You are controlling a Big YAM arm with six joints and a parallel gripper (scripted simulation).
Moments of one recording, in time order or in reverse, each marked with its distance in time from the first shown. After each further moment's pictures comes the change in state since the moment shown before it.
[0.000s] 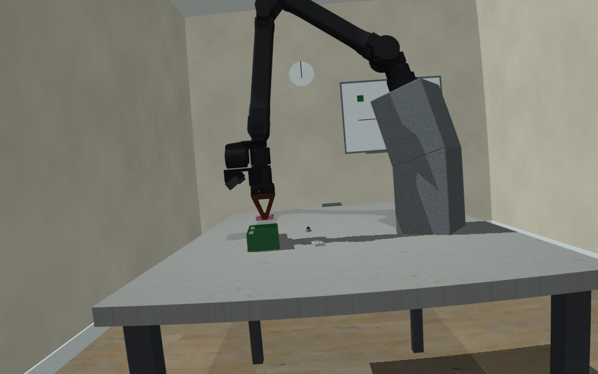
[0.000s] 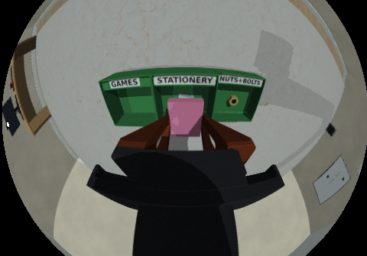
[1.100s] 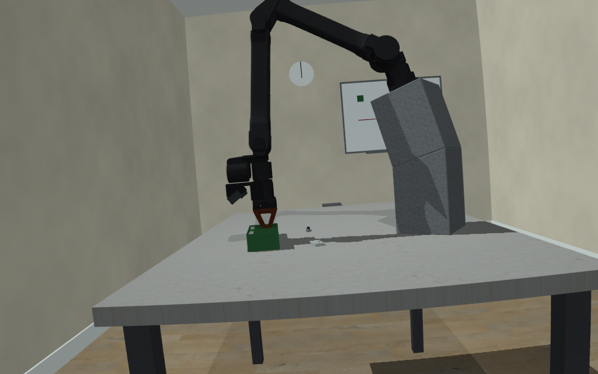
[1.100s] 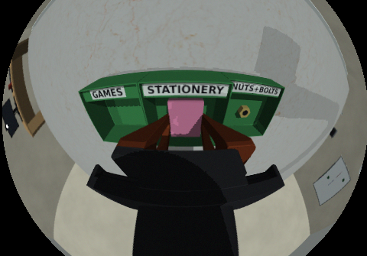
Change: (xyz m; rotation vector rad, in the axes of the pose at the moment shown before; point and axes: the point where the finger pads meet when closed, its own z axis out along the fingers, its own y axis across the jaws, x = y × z) arm 0.003 0.001 0.041 -0.001 0.006 -0.001
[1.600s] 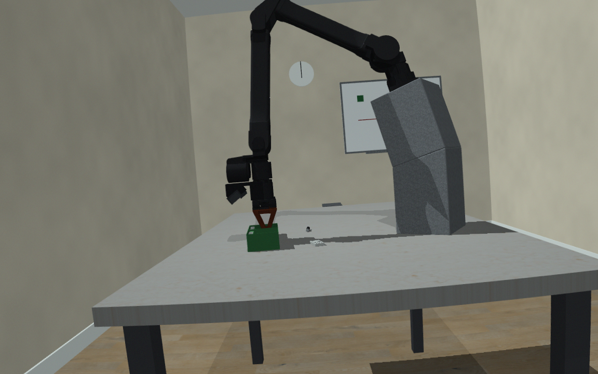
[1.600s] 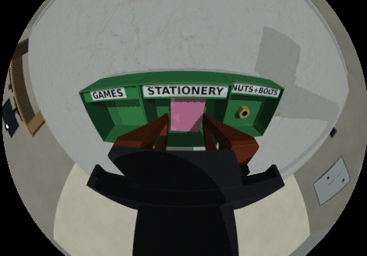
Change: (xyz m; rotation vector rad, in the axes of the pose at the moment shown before) arm -0.001 0.000 0.000 0.000 -0.002 -0.001
